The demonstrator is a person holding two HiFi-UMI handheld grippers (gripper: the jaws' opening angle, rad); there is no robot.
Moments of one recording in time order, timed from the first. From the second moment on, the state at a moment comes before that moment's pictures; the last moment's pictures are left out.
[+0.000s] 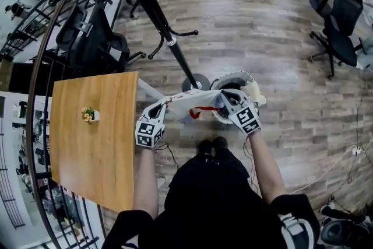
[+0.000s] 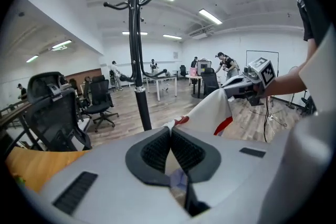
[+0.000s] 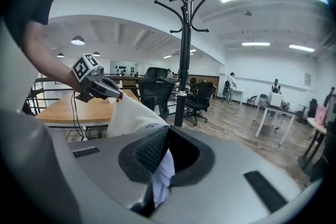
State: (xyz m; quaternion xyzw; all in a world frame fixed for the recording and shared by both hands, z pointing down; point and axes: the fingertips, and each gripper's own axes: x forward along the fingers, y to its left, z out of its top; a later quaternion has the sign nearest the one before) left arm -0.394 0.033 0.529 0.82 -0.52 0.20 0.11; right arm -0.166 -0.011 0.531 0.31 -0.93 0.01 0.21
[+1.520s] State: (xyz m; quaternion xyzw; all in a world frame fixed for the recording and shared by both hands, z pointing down) left arm -0.504 -0.091 0.344 0.78 -0.61 0.14 -0.06; right arm -0.260 -0.110 0.383 0.28 -0.94 -0.13 0.13
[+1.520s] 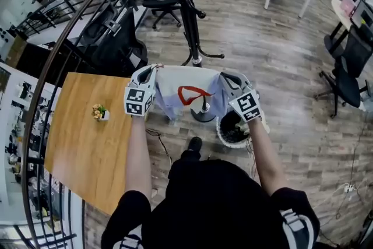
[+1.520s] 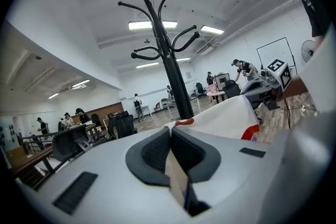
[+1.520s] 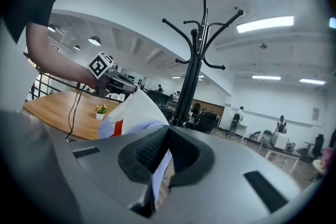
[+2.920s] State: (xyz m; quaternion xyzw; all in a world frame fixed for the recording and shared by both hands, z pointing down) left arm -0.479 -0.282 0.525 0.88 -0.40 0.23 0.07; right arm -0.299 -0.180 0.547 0.41 -0.88 0.05 0.25
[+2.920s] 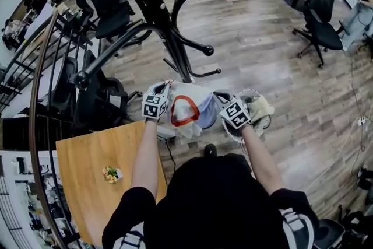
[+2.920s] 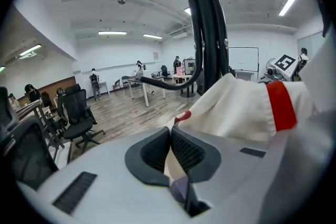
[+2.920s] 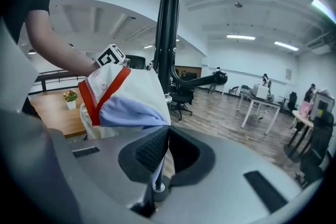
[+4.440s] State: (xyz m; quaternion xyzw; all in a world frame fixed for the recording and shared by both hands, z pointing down) left arm -0.541 -0.171 0.489 0.80 -0.59 0.13 0.08; right arm -0.213 -0.103 0.534 0.41 -0.88 0.02 0.25
